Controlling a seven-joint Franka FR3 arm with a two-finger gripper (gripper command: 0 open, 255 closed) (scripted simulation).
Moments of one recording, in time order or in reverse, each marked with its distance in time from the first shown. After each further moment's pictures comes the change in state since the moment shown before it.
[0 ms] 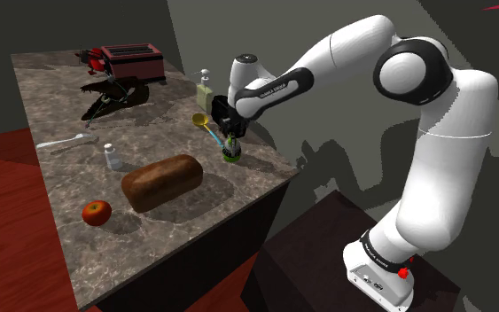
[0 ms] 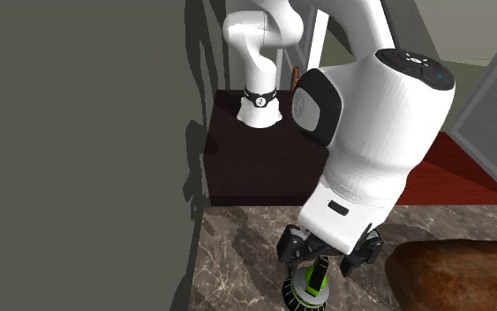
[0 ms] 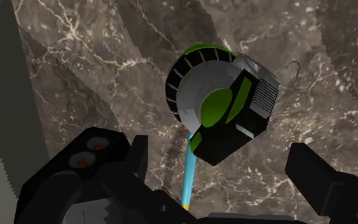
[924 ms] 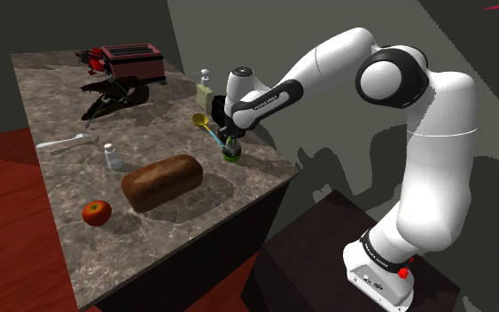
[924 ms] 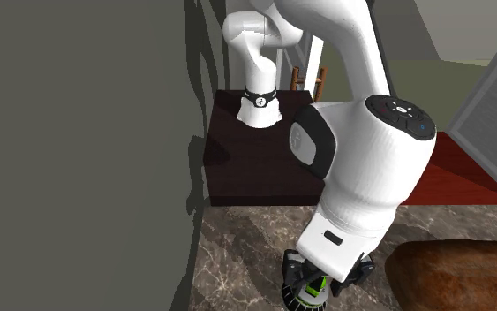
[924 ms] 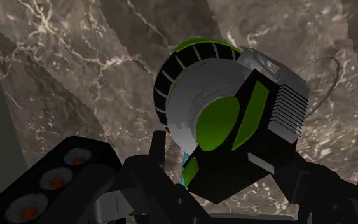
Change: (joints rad) arm 0.015 0.104 -0.019 0.037 -0.029 0.074 0.028
